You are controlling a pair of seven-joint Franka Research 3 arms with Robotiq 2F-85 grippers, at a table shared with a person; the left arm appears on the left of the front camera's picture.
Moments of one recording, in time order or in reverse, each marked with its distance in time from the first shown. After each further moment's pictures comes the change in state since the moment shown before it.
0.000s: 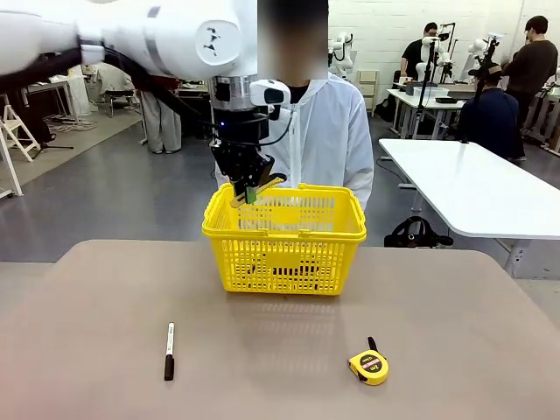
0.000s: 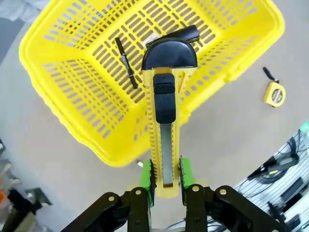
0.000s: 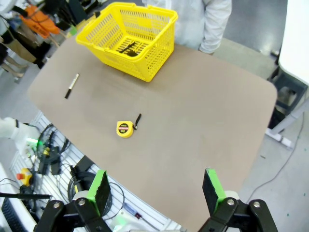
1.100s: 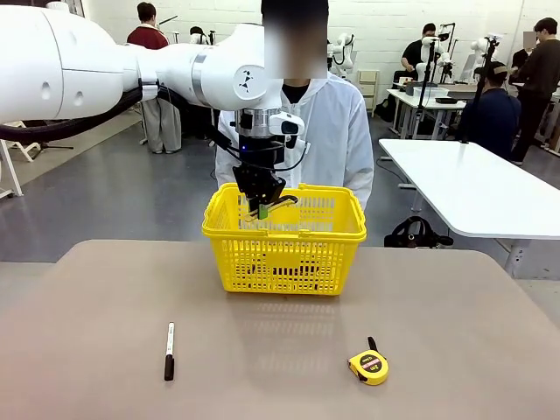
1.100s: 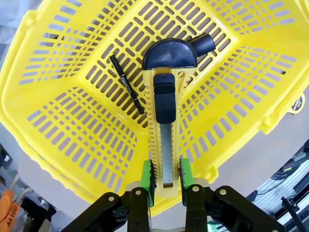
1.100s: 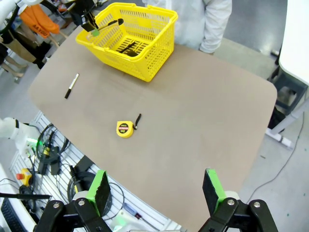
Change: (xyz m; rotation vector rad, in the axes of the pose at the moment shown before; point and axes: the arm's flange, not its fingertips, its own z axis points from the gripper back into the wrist) left arm 0.061 0.017 -0.065 -0.016 0.082 -0.092; right arm 0.000 0.000 0.000 0.000 0.000 0.000
